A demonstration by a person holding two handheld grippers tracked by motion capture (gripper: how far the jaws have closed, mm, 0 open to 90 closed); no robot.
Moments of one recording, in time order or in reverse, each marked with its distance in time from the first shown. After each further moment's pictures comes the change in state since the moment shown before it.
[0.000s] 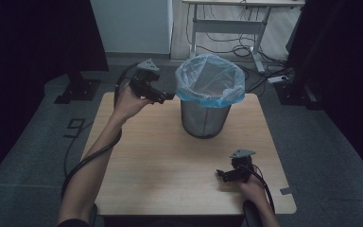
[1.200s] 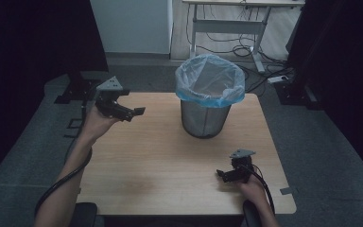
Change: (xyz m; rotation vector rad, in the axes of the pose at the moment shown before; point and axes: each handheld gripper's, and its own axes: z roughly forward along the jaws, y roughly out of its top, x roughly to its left) left arm 0.009 -0.083 -0.069 -0.048 0.047 -0.034; right arm 0.001 0.000 0.000 0.001 -0.002 0.002
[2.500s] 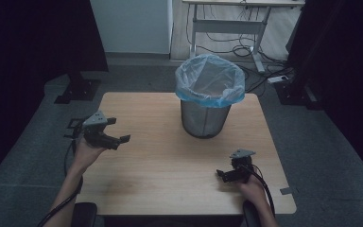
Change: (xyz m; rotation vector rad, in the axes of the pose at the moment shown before) left arm 0.000 -0.127 0.000 -0.006 0.004 -0.090; right arm 0.000 0.000 0.000 -0.001 0.000 0.004
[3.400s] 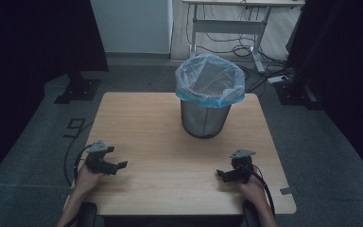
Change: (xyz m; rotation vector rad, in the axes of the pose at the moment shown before) left arm -0.005 -0.114 0.024 0.139 0.006 -0.118; right arm 0.000 0.000 0.000 -0.001 -0.003 0.002
